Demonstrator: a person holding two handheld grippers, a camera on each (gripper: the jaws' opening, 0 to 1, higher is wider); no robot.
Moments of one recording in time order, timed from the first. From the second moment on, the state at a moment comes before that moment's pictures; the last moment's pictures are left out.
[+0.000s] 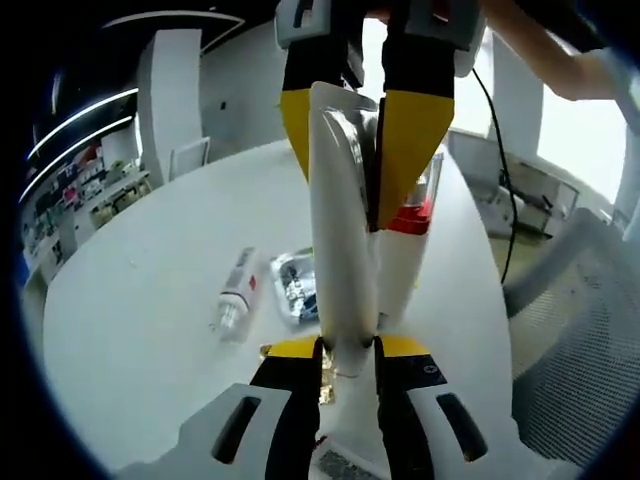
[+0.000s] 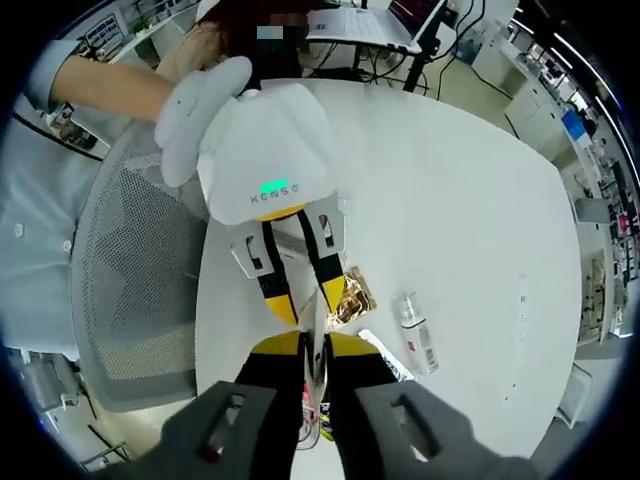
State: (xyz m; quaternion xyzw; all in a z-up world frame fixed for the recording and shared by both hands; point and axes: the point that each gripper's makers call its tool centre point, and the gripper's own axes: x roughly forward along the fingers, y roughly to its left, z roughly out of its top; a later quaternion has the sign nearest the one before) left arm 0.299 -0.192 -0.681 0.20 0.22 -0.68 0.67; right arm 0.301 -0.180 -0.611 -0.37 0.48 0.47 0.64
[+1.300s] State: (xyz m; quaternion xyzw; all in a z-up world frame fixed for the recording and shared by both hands) left arm 0.282 -0.199 -0.683 0.22 0.20 -0.73 0.62; right arm 0.289 -0.185 -0.616 -0.33 0.52 0.47 0.63
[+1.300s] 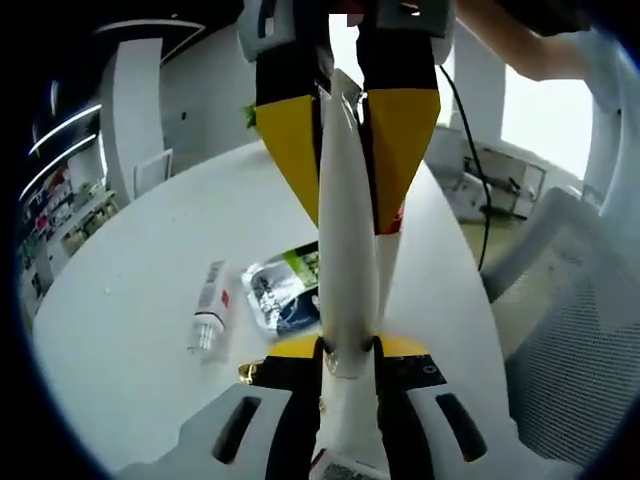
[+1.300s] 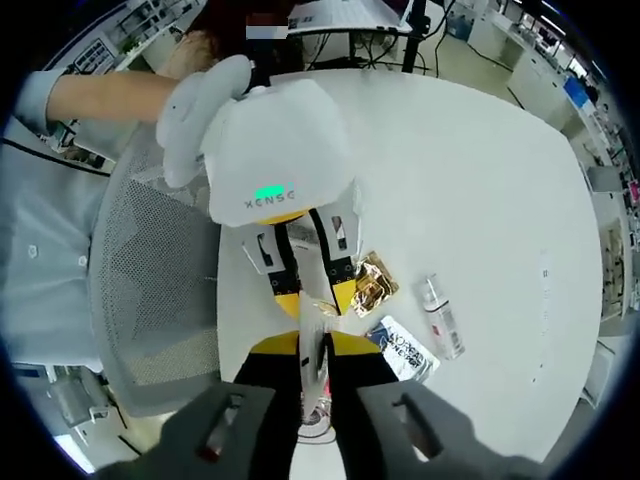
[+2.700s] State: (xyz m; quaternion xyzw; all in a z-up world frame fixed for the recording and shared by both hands) left arm 0.286 -0.178 -0.672 0.21 0.21 -0.70 0.65; right arm 0.287 -0.190 -0.615 -0.33 0.47 0.44 0.69
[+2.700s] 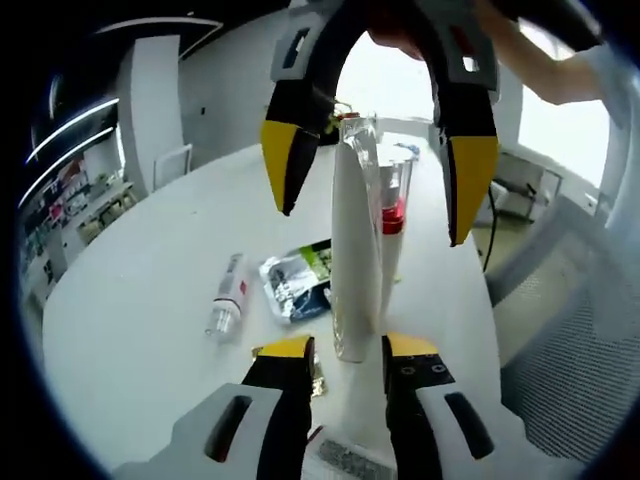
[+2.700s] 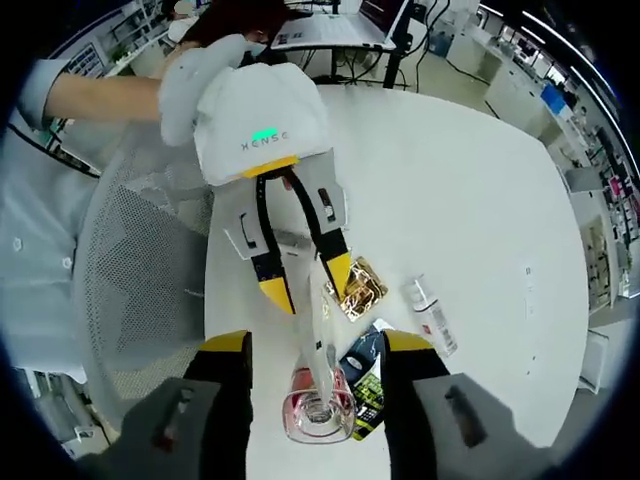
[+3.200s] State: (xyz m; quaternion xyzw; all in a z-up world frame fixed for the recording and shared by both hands) left arm 0.286 -0.156 -0.647 0.22 0.19 -0.68 0.67; right arm 0.273 -0.202 -0.604 -0.31 0.45 0.40 0.73
